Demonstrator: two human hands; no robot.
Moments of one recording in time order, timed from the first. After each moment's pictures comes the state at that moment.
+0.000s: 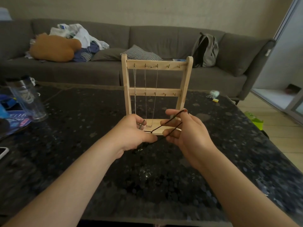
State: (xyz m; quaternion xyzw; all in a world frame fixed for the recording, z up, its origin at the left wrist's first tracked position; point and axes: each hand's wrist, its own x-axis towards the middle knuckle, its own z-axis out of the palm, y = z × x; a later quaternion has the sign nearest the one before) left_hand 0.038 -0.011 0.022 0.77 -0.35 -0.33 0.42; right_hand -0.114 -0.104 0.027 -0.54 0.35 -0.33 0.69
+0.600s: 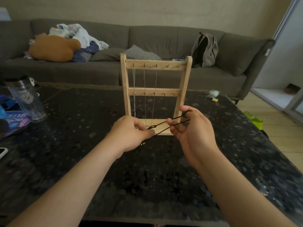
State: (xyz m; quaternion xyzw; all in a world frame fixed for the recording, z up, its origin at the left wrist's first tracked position) left_hand 0.038 -0.013 0.018 0.83 -0.36 -0.22 0.36; right_hand -0.117 -0.098 0.037 -0.43 0.36 -0.43 0.71
